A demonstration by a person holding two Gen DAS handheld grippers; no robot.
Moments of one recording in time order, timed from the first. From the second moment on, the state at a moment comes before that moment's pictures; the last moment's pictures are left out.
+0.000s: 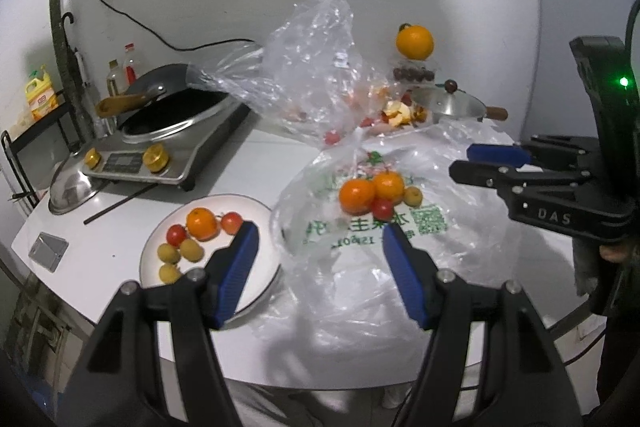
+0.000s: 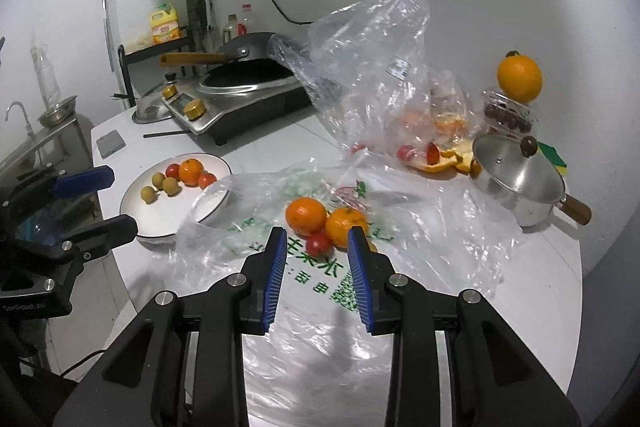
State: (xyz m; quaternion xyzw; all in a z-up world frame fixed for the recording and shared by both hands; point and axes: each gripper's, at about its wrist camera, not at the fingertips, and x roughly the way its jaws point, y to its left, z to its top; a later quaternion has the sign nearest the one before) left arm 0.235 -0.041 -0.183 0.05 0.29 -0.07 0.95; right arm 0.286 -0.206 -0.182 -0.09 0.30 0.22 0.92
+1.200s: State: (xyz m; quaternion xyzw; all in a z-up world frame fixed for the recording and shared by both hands) left arm 0.317 -0.089 -0.231 0.05 0.35 -0.10 0.93; right arm 0.359 -0.223 -0.229 -0.09 0.36 0.25 0.90
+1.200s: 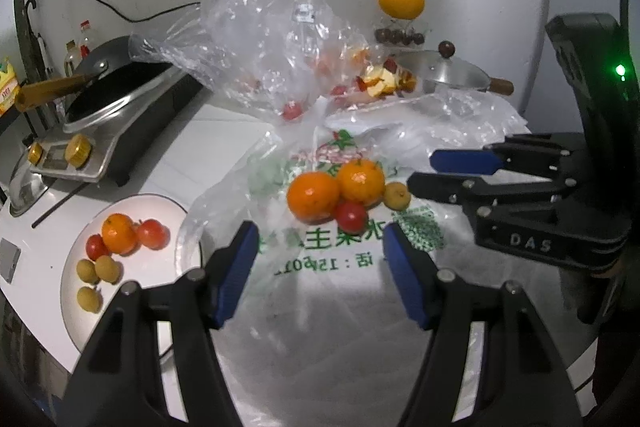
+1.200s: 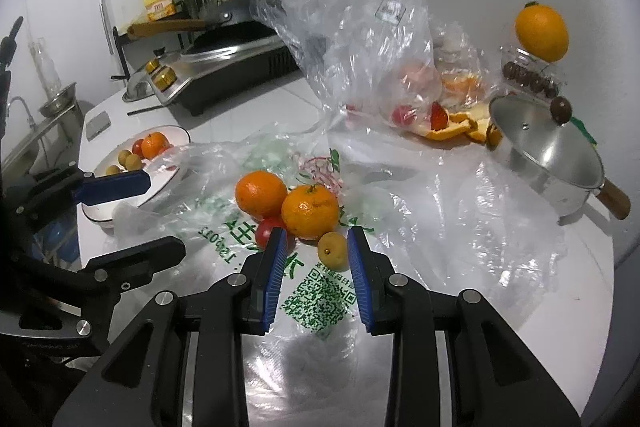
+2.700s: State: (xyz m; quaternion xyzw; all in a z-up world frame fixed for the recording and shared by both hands) left arm 0.390 -0.123 -0.282 0.03 0.43 -0.13 0.89; right arm 0.392 -0.247 -0.257 -0.06 0.39 0.26 0.88
